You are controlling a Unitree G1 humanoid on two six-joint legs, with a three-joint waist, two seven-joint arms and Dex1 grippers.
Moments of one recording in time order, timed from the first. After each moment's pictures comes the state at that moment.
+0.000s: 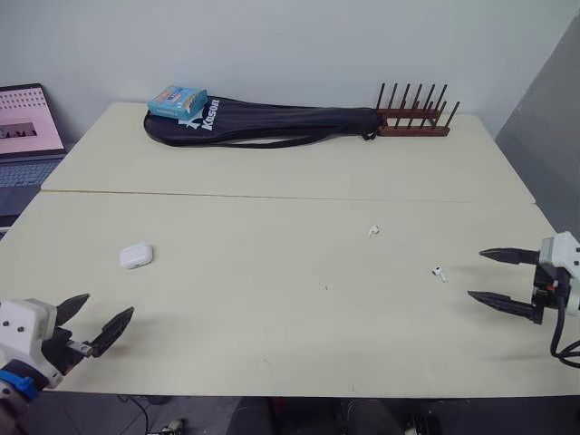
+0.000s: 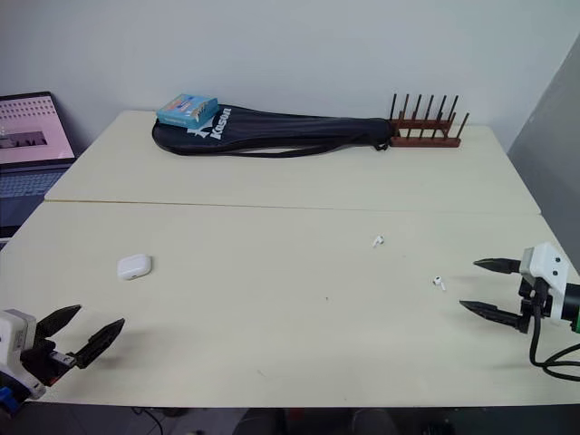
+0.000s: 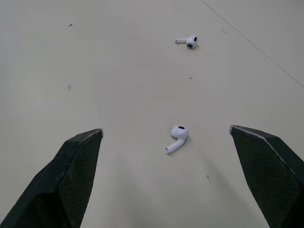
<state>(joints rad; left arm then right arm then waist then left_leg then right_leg) 0.45 0.61 0.69 -0.18 -0.52 0.24 -0.77 0.01 -1.00 -0.33 0.10 0.44 0.08 1.30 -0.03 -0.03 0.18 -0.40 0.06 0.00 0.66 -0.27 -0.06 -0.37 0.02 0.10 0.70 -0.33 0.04</state>
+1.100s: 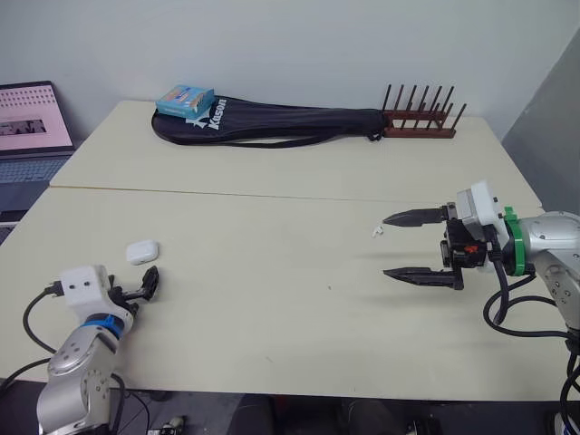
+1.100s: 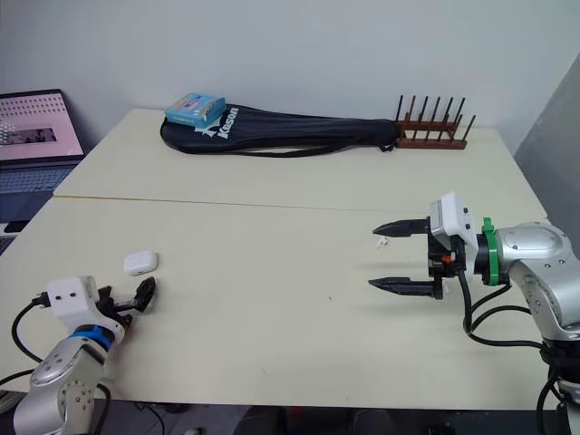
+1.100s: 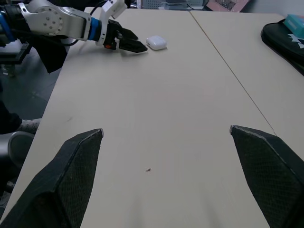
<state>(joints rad) 0.00 0.40 0.50 -0.02 -0.39 0.38 -0.25 -0.43 -0.86 -0.03 -0.29 0.61 0.46 1.24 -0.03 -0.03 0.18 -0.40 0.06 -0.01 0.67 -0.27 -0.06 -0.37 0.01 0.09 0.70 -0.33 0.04</state>
